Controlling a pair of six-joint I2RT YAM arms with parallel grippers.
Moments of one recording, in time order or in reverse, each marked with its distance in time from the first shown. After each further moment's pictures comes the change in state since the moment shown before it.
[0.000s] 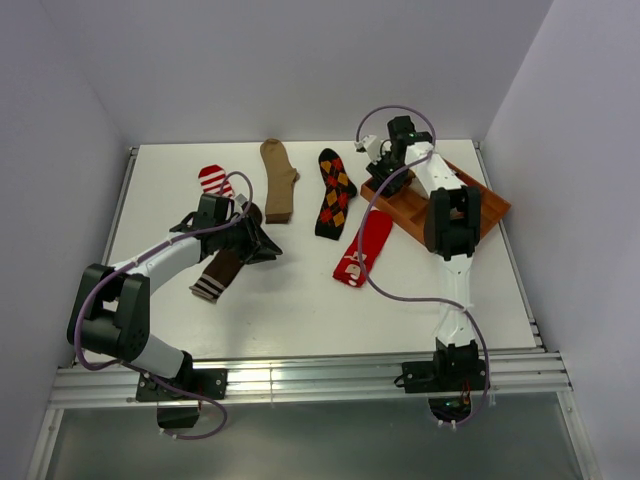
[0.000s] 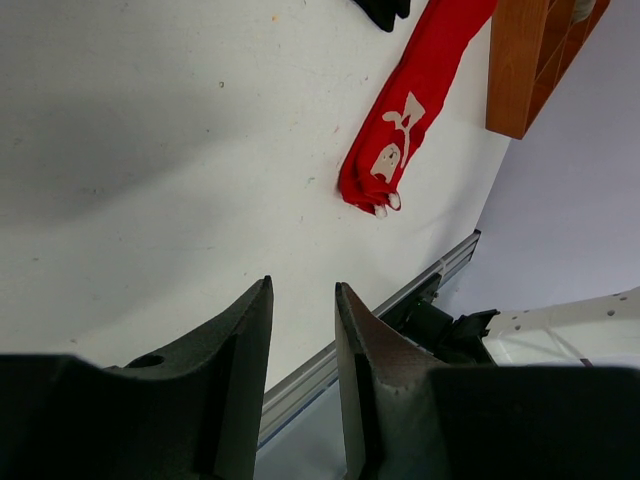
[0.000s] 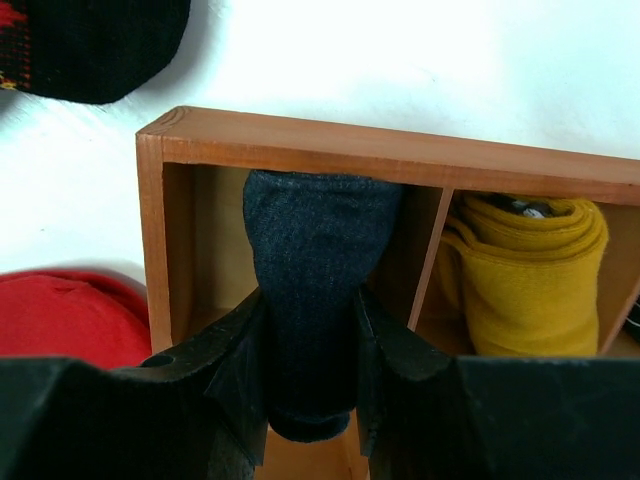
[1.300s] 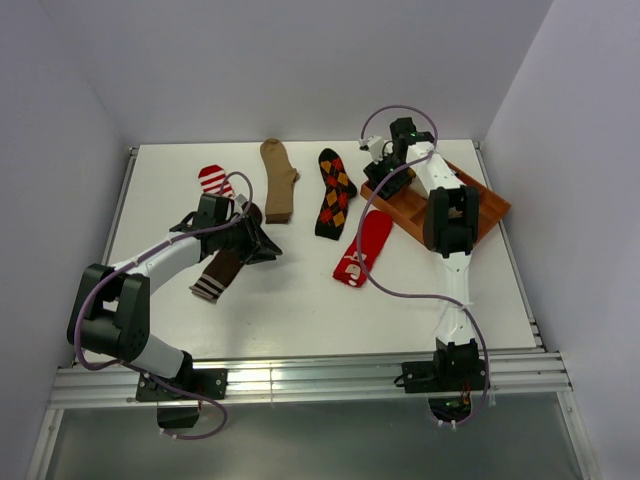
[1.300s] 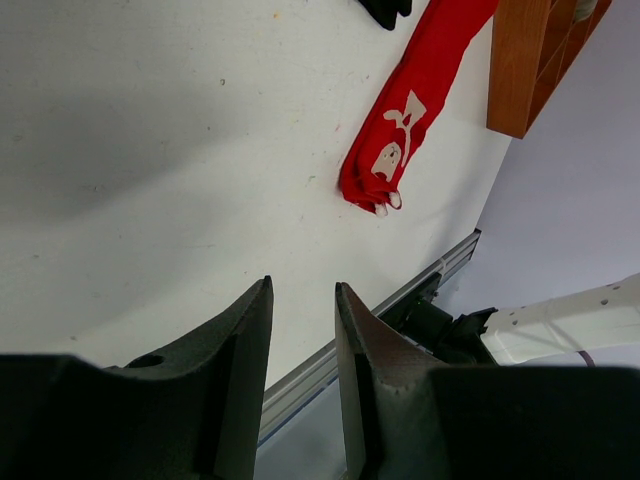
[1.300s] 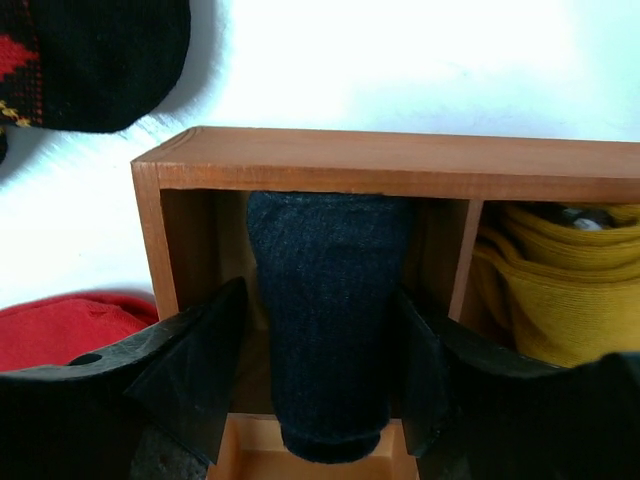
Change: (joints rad) left arm 0.000 0.000 0.003 -0.008 0.000 0.000; right arm -0.023 0.065 0.077 -0.063 -0.084 0.120
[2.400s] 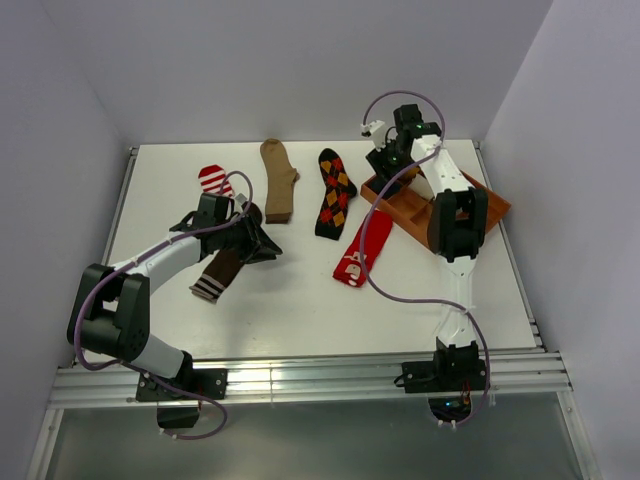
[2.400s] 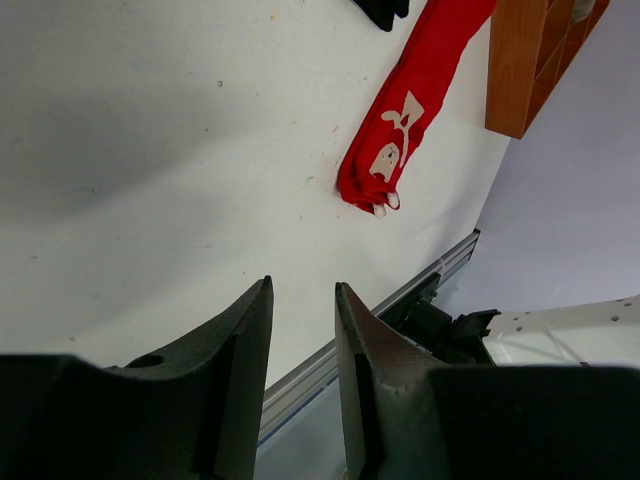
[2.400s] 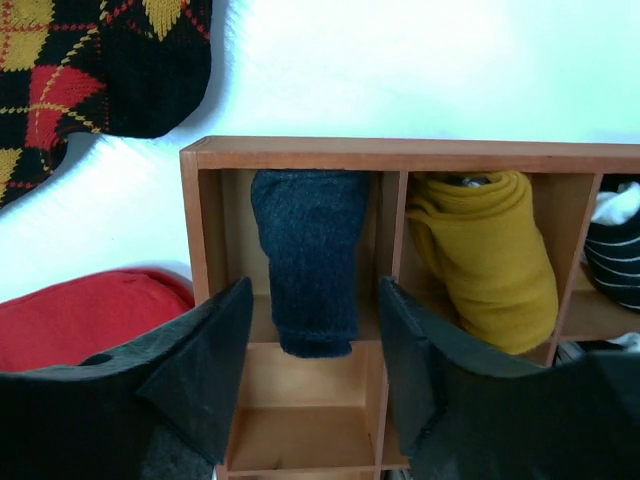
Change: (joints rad) left arm 0.000 0.000 0.005 -0.002 0.000 0.000; right arm 0.006 -0.103 -0.003 0.016 0.021 0.006
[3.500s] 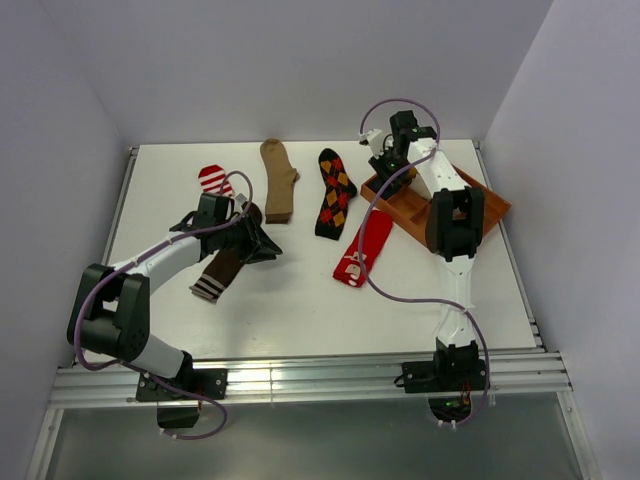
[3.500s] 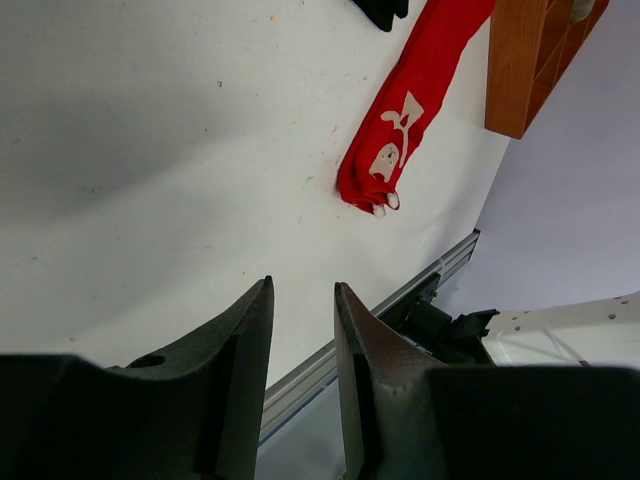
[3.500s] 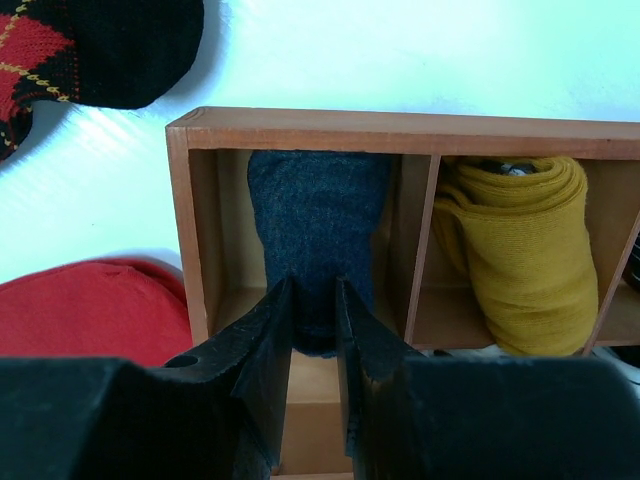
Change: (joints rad) left arm 0.000 0.000 0.000 0.000 0.000 0.000; right arm 0.005 0.019 -0.034 -0.014 0.045 -0.025
